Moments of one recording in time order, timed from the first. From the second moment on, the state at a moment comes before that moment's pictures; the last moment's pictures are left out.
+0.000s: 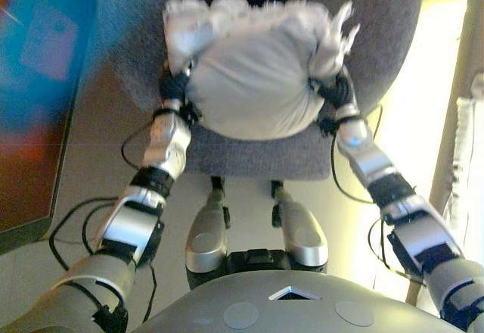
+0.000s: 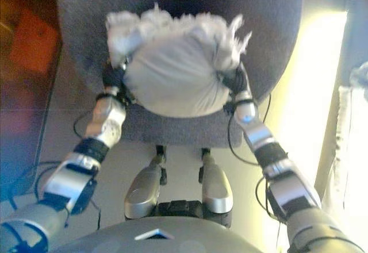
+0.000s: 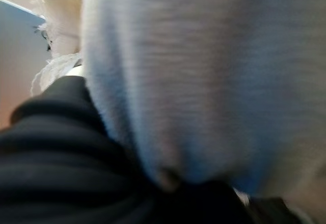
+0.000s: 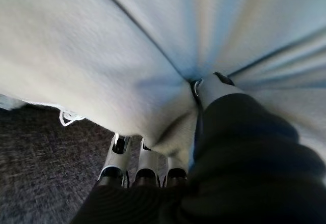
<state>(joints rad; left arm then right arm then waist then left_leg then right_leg) -0.68 0.30 -0.30 0.72 -0.76 -0.33 0.18 -0.62 -0.44 0.41 0.53 0.20 -0.11 -0.35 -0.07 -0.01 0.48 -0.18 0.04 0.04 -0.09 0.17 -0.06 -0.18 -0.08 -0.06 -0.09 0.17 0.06</state>
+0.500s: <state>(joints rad) -0.93 0.31 -0.32 0.87 -0.78 -0.40 0.29 -0.88 -0.44 0.45 0.72 0.33 -0.15 -0.40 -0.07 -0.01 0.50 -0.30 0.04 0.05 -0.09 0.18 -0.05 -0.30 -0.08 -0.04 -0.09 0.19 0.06</state>
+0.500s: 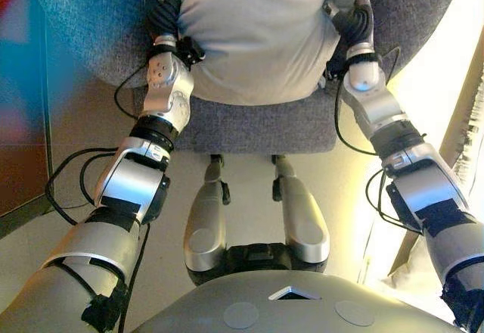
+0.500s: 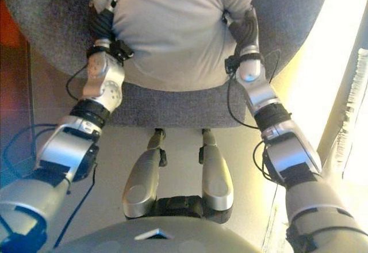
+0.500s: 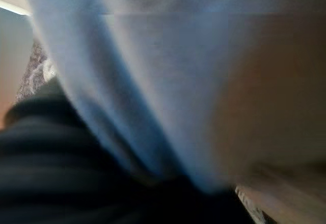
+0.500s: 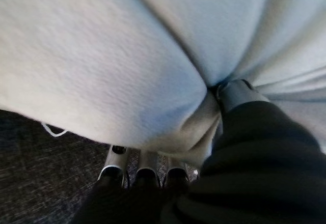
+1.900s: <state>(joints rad) 0.10 0.26 0.23 1.05 -0.80 -0.17 0.54 0.07 -0.40 -0.22 0.60 0.36 -0.20 -0.56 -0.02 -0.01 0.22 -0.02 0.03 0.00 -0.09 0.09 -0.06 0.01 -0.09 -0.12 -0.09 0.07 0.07</state>
